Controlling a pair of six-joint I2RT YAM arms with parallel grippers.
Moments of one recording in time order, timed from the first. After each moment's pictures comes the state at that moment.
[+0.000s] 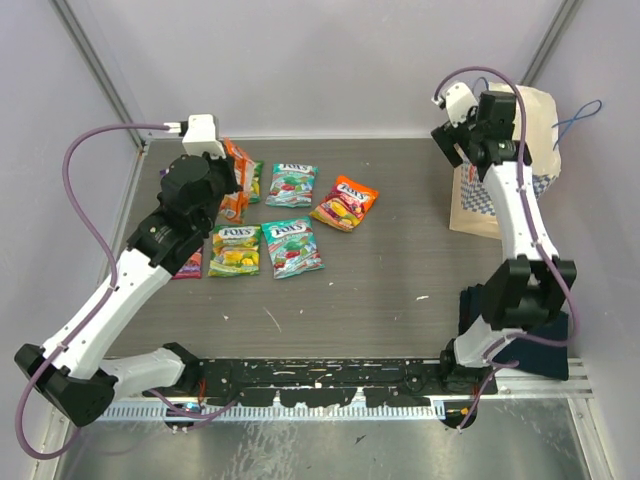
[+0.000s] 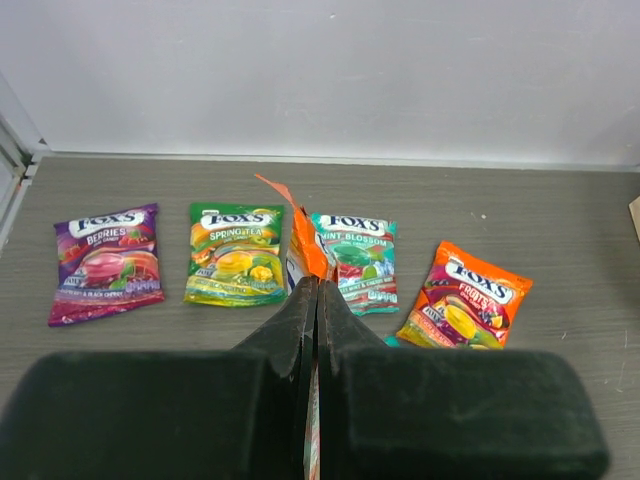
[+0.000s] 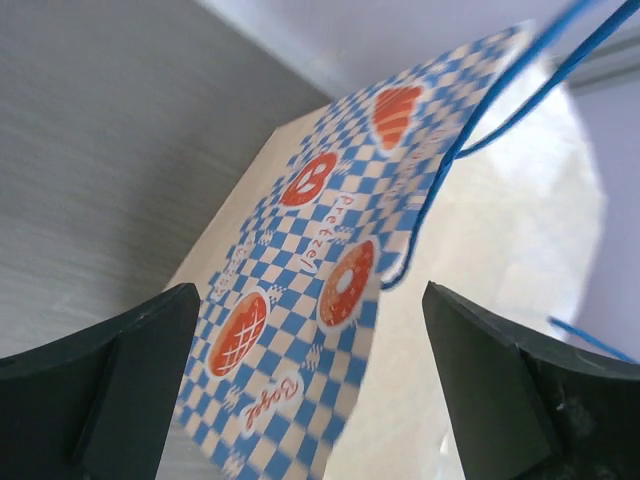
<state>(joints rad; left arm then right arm) -0.57 1.13 1.28 -0.24 -0.49 -0.18 -0.08 1.70 1.70 -0.57 0.00 -0.78</state>
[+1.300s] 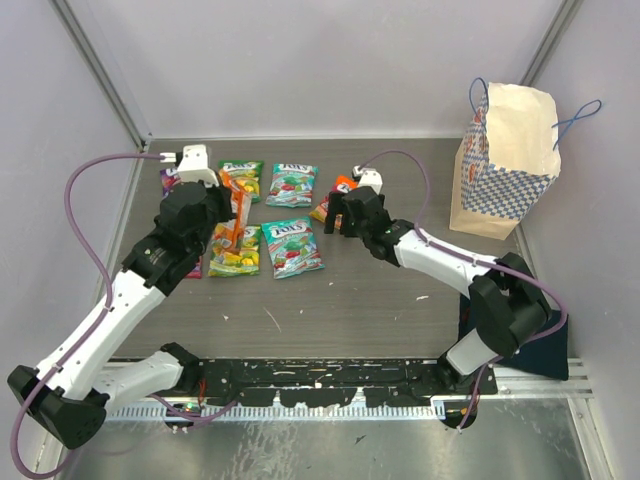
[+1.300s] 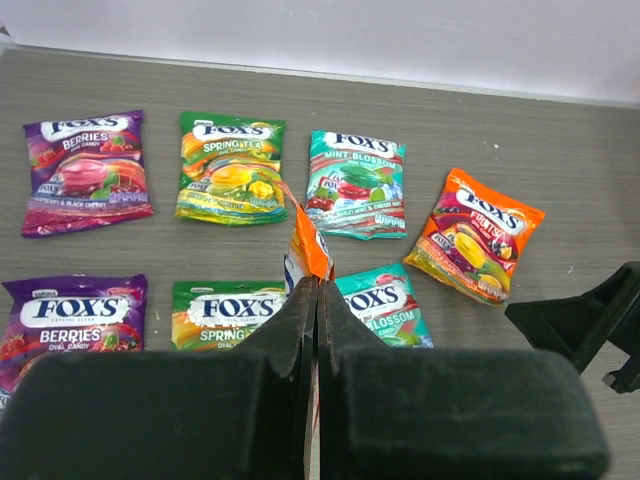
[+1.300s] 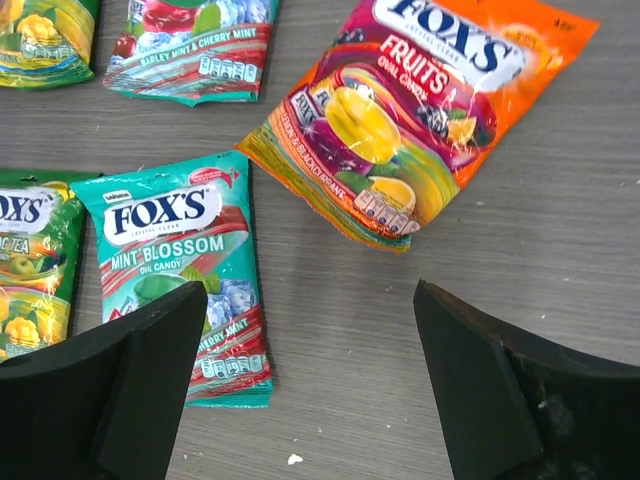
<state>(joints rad) -0.54 0.99 1.07 -0.32 -0.44 -0.30 0.65 1.55 1.02 -0.06 0.30 0.49</state>
